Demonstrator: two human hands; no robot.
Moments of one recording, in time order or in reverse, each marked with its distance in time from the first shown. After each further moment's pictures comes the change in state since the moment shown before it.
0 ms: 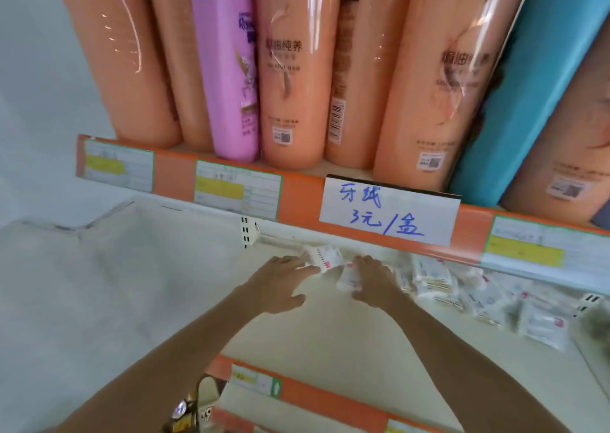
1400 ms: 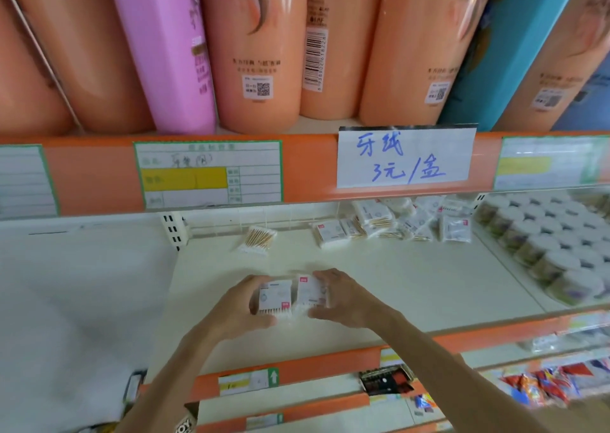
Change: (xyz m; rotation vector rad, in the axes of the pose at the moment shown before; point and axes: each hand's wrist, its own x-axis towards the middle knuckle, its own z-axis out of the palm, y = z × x) left_hand -0.014 -0.031 0.080 -0.854 -0.181 0.012; right_hand -0.105 -0.051 0.040 0.423 -0.050 0.168
